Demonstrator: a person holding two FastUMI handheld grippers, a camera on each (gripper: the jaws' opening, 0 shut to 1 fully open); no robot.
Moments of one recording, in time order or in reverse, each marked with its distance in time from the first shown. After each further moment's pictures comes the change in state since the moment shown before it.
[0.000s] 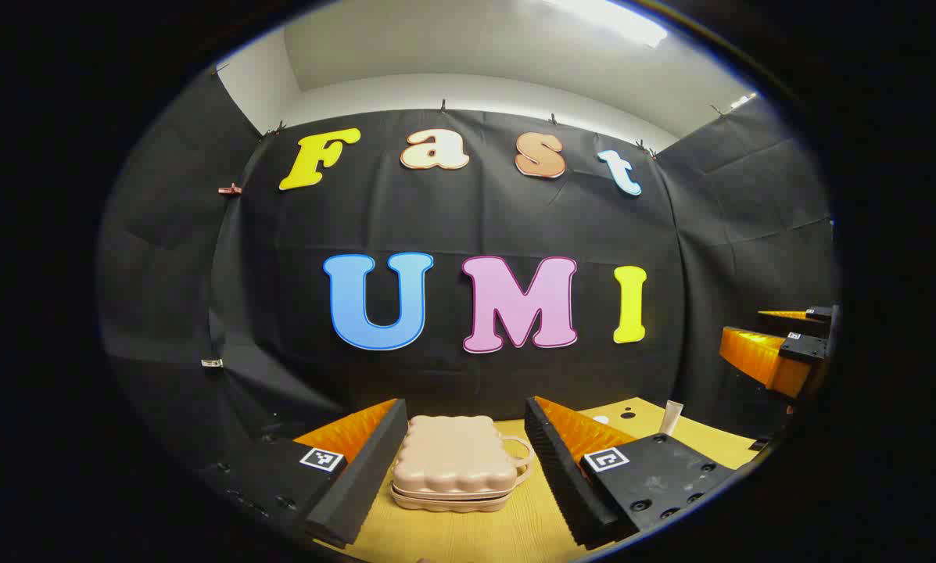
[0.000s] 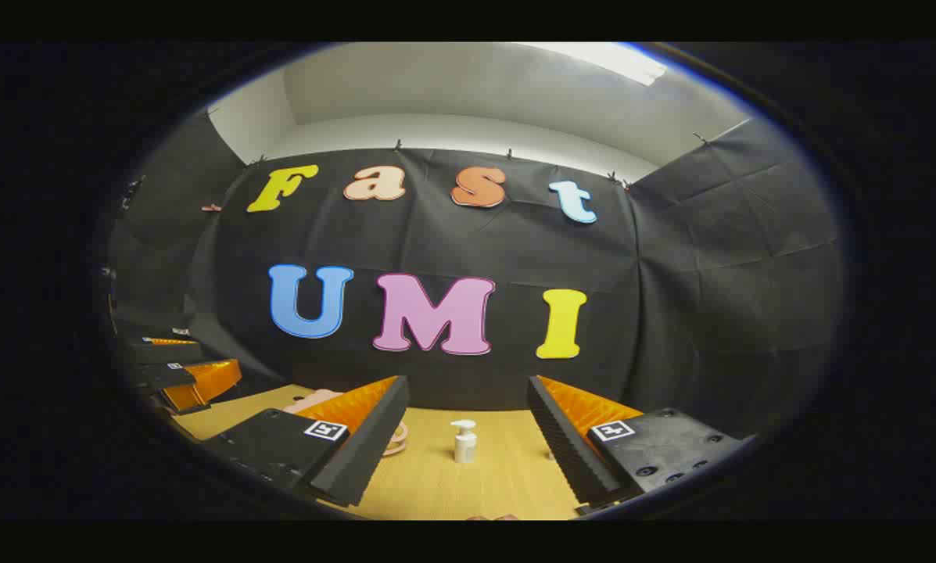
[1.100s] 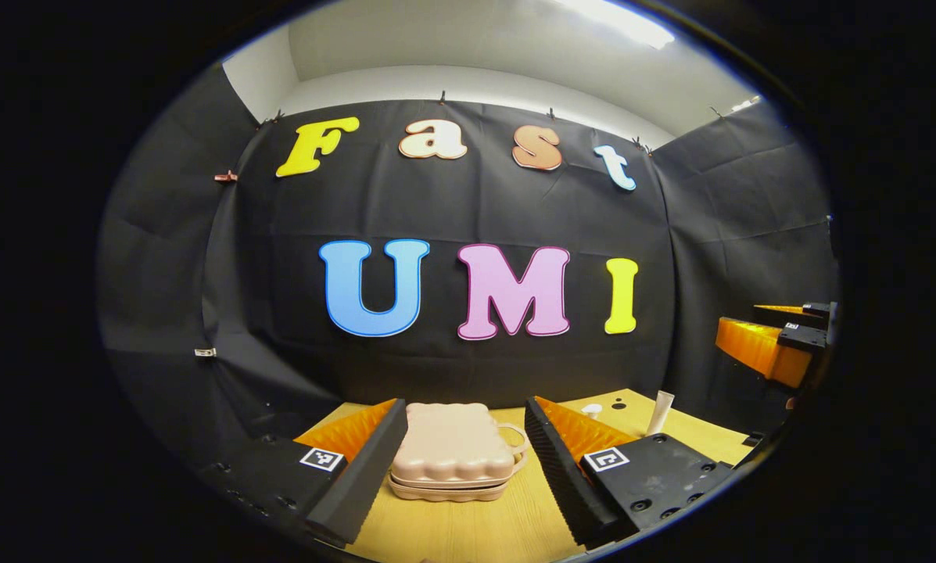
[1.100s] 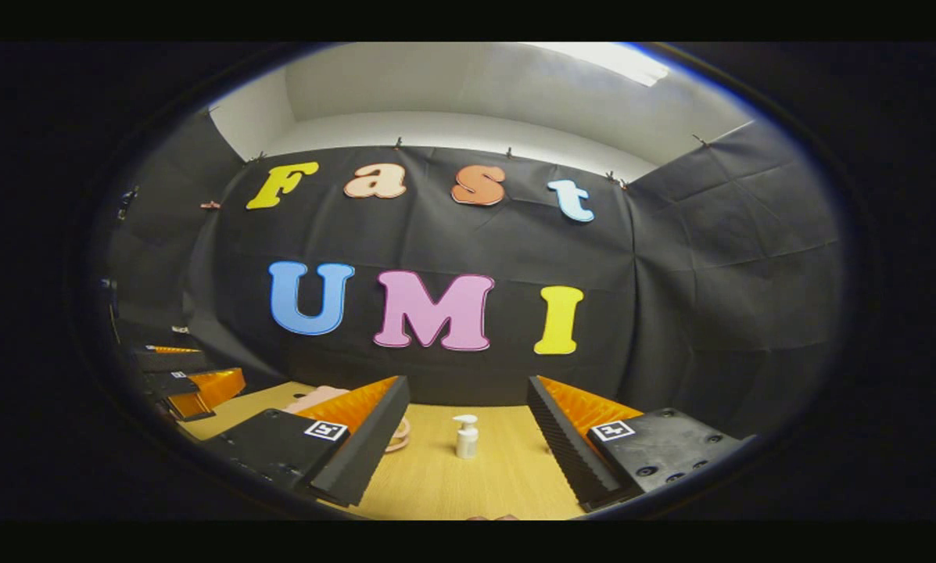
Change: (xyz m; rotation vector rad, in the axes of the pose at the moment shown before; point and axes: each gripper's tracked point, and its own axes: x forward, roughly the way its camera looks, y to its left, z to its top) left arm 0.000 -0.001 -0.019 -0.027 0.038 -0.056; right arm -0.014 0.007 0.000 -0.022 0.021 -0.018
